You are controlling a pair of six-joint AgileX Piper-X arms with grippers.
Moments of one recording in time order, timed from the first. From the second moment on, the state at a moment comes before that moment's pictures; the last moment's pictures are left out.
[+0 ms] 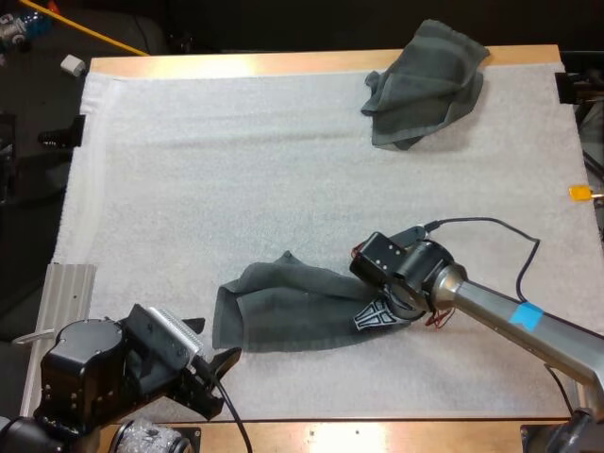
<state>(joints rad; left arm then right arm) -0.29 0.45 -0.87 1.28 0.43 -1.66 0.86 1.59 -1.03 1.07 0.15 -1.44</state>
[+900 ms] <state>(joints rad) -0.32 0.81 -0.71 1.12 0.44 -1.71 0.87 1.41 -0.94 1.13 0.18 -1.36</state>
